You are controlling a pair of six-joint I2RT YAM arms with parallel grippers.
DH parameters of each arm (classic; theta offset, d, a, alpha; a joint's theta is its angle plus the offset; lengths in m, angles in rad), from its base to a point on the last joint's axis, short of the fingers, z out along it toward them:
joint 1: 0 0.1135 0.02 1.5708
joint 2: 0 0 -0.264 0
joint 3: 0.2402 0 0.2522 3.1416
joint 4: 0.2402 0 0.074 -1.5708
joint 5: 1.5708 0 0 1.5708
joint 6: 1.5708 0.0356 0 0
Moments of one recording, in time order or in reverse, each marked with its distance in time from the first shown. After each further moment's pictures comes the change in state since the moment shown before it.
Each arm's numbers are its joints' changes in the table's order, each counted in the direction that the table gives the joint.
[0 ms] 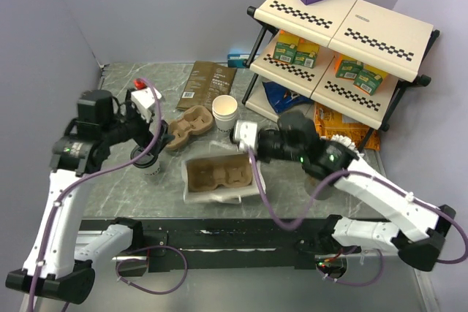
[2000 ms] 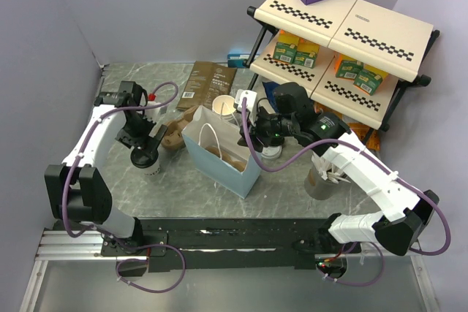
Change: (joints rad) left arm 0.115 -0.550 0.038 0.319 -0.442 -0.013; right arm -0.195 -0.216 0.248 0.199 -0.166 0.174
